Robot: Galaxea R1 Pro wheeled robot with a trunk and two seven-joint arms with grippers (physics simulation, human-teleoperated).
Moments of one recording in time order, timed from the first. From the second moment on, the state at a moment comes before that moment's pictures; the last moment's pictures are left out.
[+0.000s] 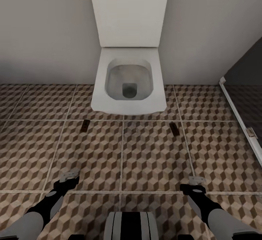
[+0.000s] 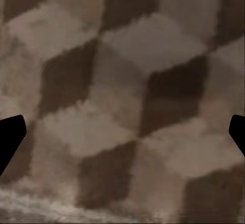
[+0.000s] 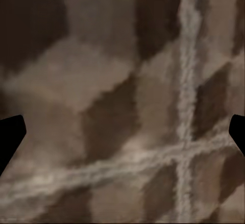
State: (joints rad) left arm -0.67 0.17 0.07 -0.26 0.10 -0.14 -0.02; right arm -0.69 -0.11 0.10 -0.24 -0.13 0.05 -0.25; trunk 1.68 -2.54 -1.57
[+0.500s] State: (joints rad) left arm -0.67 0.17 0.07 -0.26 0.10 -0.14 -0.02; right arm -0.69 -0.11 0.10 -0.24 -0.13 0.05 -0.25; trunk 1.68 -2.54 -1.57
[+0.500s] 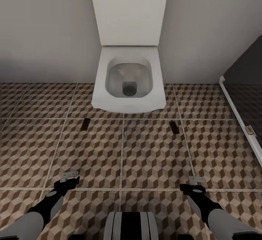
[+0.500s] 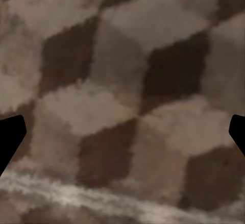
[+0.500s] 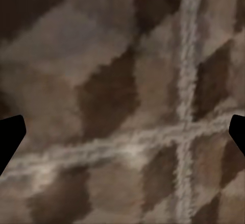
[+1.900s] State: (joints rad) left arm -0.67 0.16 0.06 -0.26 0.10 -0.14 -0.02; right arm -0.69 -0.11 0.10 -0.24 -0.13 0.05 -0.25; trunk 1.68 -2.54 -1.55
